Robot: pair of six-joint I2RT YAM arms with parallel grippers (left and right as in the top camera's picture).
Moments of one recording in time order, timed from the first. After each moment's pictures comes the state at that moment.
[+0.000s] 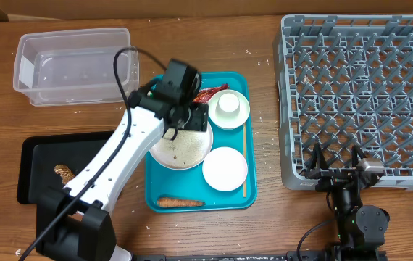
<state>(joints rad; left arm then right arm) -0.44 1.69 1.41 -0.89 0.06 -0.30 -0.01 0.01 0.02 -0.04 -0.04 0.23</state>
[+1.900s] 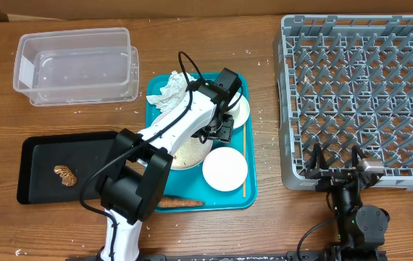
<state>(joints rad) -0.58 2.09 1.57 -0.98 0.01 -0.38 -0.01 0.01 0.02 -0.03 -0.04 0.23</state>
